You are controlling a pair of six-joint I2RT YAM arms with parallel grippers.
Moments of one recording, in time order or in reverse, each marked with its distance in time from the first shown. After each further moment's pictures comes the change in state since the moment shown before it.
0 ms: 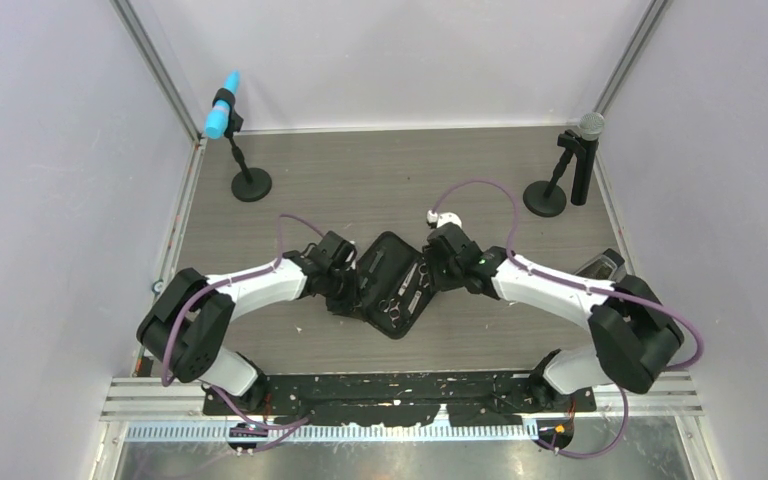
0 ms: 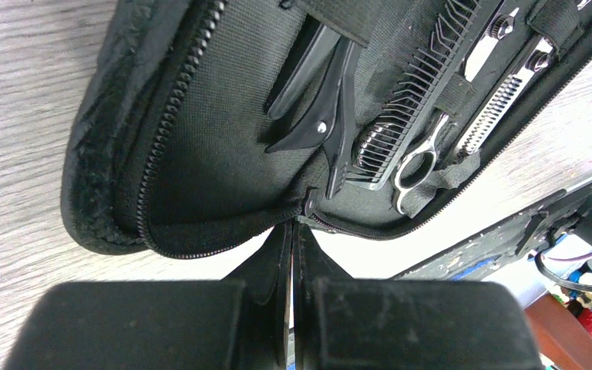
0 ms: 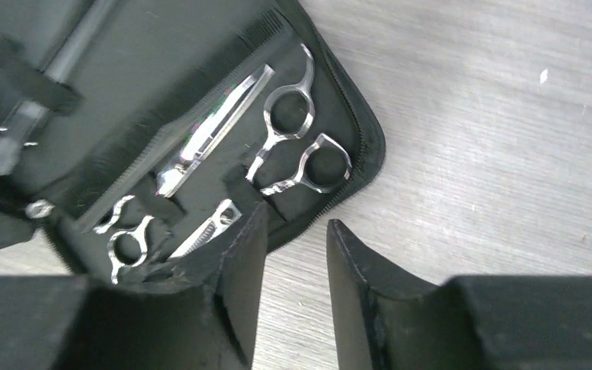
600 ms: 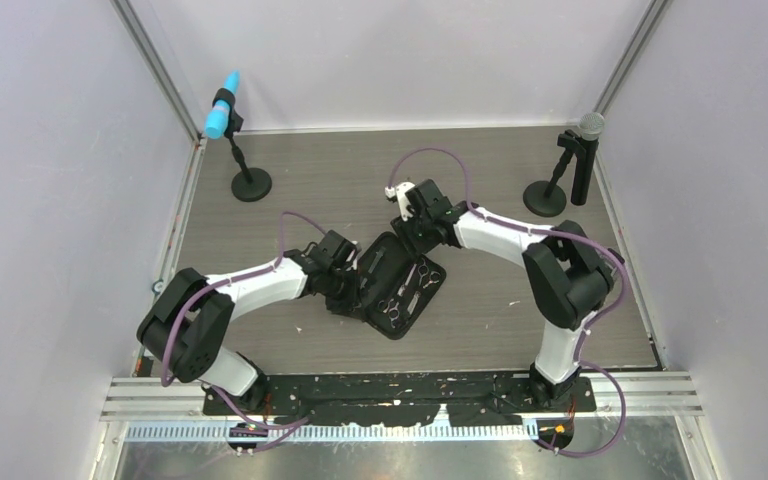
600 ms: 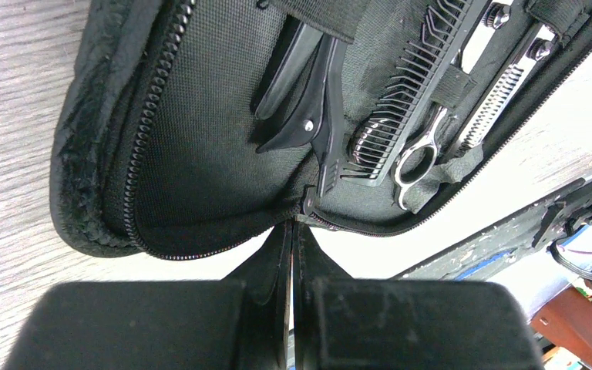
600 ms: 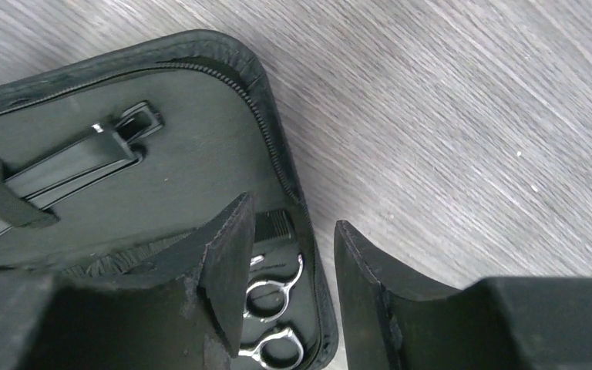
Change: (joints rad) left arm 0.001 0.000 0.012 -0.024 0.000 0.058; right arm -0.103 0.369 0.408 -0.005 -0.203 -0.498
